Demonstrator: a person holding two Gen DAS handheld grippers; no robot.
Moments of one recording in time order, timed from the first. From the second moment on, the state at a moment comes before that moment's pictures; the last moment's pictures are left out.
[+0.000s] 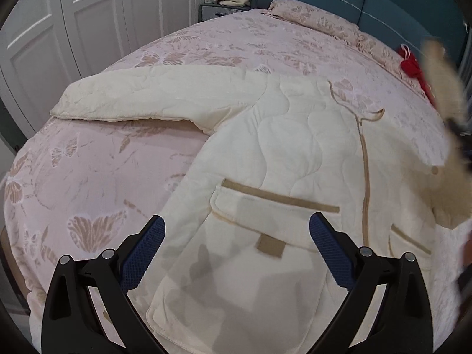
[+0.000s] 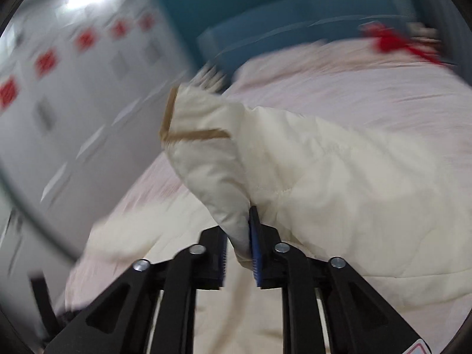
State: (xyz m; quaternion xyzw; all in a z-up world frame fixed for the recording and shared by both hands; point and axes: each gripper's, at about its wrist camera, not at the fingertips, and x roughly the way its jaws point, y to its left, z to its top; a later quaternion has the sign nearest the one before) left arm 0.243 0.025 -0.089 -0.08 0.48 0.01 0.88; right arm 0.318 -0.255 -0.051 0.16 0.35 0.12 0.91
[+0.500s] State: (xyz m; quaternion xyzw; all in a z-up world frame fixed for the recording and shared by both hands) left arm 0.330 0.003 -0.160 -0.28 0.53 -0.08 0.80; right arm 0.216 -0.355 -0.128 0.32 0.39 -0.05 0.86
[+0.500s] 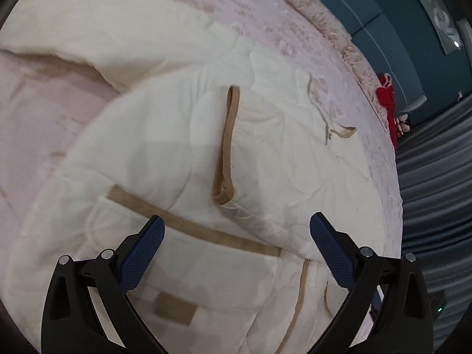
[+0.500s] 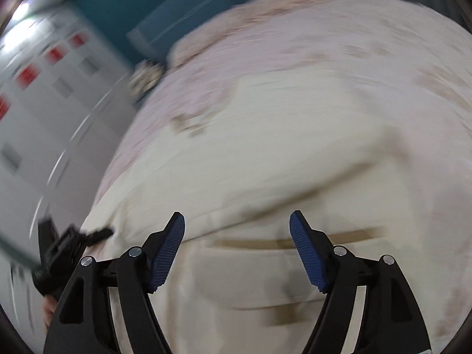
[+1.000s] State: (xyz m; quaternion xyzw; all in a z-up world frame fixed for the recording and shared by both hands) left arm 0.359 -0.004 -0.105 -0.19 0.45 -0.11 0.86; right arm 0.245 -0.435 -0.118 0.40 0.28 -0.09 0.87
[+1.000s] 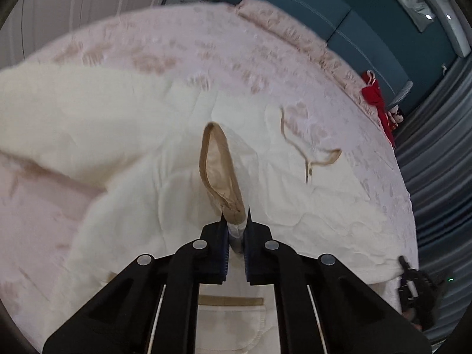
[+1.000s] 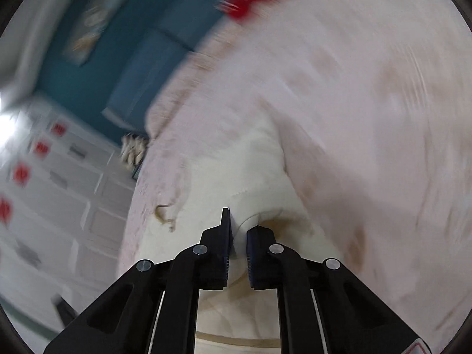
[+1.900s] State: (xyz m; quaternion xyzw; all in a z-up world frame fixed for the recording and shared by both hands) left arm 0.340 -0.016 -0.192 -0.13 0.44 -0.08 0.89; right arm 0.309 -0.220 -0.168 0.10 0.46 -0.05 0.88
